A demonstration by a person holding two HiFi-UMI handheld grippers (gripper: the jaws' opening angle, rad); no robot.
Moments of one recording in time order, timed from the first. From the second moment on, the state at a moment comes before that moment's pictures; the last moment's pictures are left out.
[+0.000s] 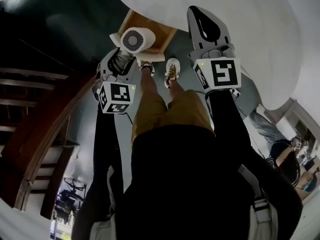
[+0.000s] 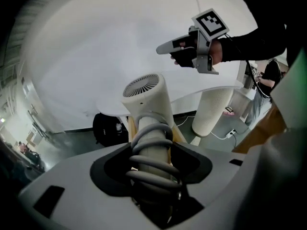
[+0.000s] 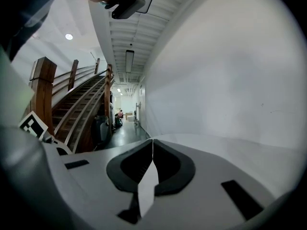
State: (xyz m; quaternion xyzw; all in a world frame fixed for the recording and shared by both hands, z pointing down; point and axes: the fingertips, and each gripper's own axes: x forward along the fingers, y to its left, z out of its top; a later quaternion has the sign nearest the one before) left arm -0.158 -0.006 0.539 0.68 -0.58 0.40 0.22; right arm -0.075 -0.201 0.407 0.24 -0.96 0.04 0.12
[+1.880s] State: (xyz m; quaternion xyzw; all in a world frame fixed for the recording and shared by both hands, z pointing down) left arm -0.129 -0.090 0.662 0.69 -0.38 0.59 0.15; right arm -0.014 -0.221 0.429 0.31 -0.93 0.06 0.17
